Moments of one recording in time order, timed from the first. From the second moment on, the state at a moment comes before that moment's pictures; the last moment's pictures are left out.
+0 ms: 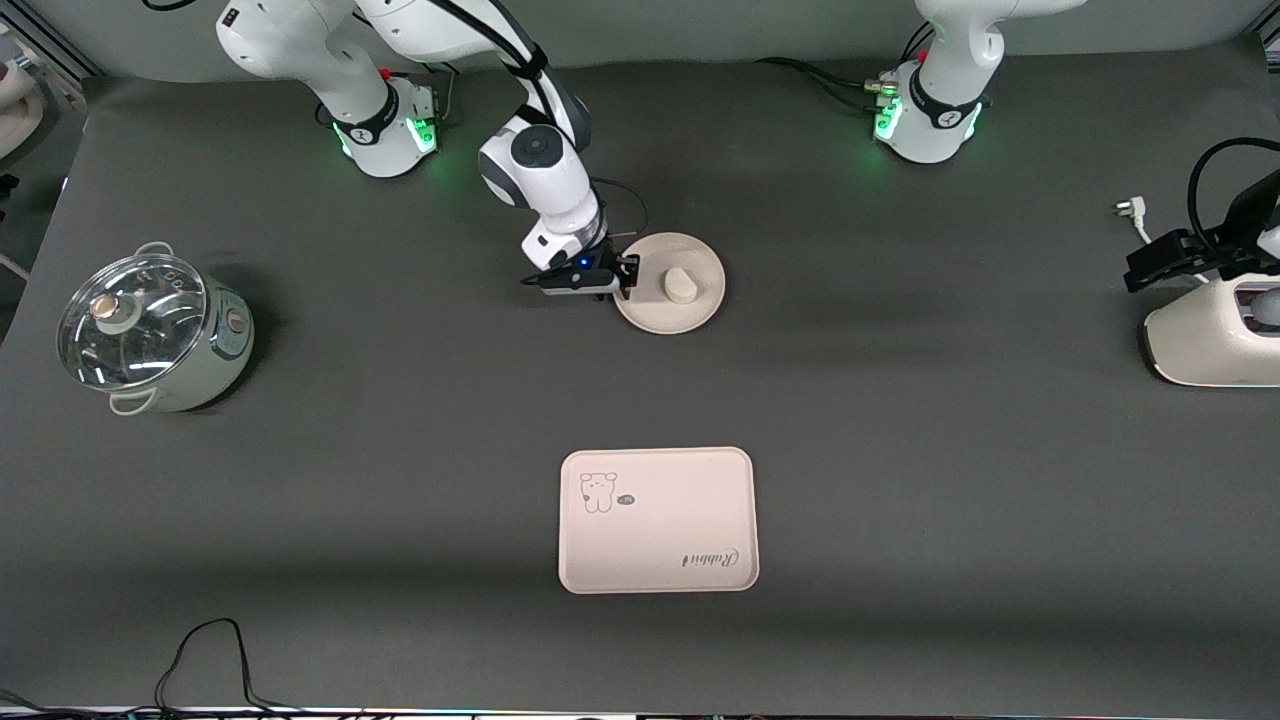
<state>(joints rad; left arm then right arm) 0.06 -0.01 -0.04 -1.63 0.04 1.55 -0.08 0.96 0.41 -0.05 -2.34 0.10 2.98 0.93</state>
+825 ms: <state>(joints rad) 0.06 -0.01 -0.04 -1.63 0.04 1.55 -0.08 0.96 0.40 -0.05 -2.33 0.10 2.99 0.93</state>
